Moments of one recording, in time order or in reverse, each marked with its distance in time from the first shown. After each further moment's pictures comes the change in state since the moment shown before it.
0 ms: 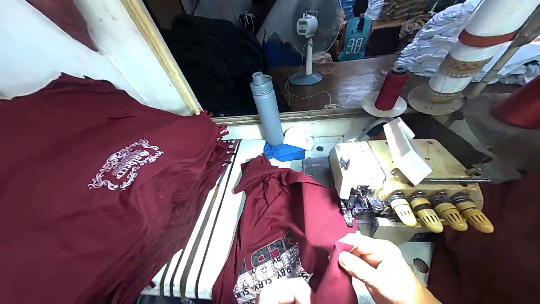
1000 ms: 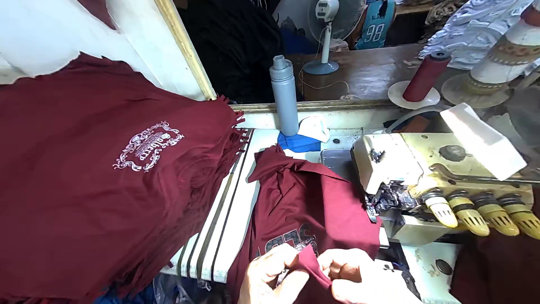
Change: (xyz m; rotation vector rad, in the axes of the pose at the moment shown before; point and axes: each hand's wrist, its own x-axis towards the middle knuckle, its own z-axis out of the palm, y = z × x) left_hand 0.003 0.023 -0.020 0.313 0.288 0.127; right_hand 0.002 0.042 0.019 0.240 -0.427 0.245
